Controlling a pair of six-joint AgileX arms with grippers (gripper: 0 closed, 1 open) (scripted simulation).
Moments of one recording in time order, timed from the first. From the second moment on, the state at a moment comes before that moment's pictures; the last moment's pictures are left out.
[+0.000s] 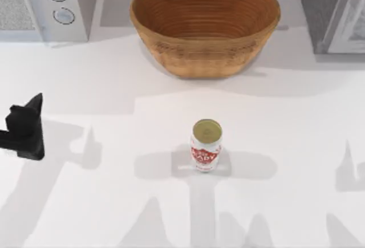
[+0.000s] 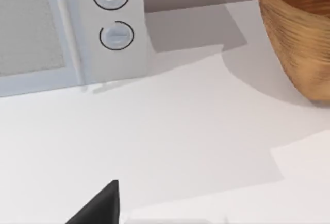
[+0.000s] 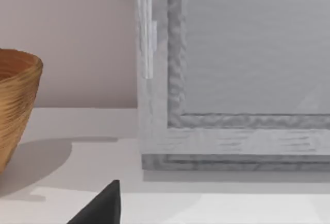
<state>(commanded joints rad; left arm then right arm) -0.22 0.56 0.52 -0.34 0.00 0.02 0.00 0.00 0.00 0.00 0.00 0.00</state>
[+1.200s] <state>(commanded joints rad) -0.78 2.19 1.99 -1.34 0.00 0.02 0.00 0.00 0.00 0.00 0.00 0.00</state>
